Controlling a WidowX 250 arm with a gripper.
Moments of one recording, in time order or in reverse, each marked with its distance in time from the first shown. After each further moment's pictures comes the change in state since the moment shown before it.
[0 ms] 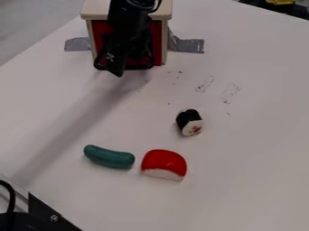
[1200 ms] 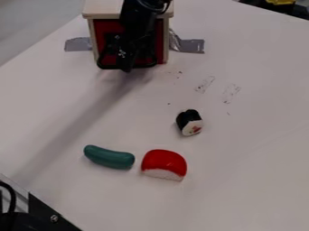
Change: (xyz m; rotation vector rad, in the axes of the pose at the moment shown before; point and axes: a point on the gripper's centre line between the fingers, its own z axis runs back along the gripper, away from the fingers) arm 0.002 -0.044 -0.027 0.049 -0.036 0.019
